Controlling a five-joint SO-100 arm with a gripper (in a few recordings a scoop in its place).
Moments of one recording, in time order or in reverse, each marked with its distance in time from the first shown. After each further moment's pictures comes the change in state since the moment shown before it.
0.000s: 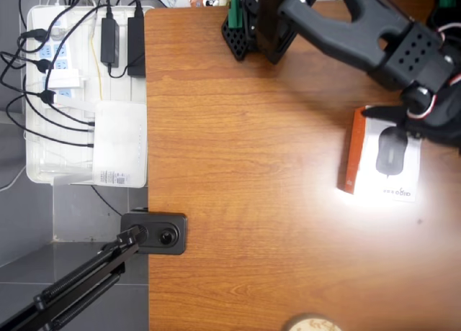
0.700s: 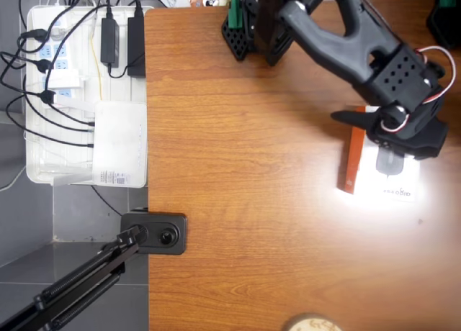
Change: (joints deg) arm 6.9 -4.2 1.3 1.1 1.7
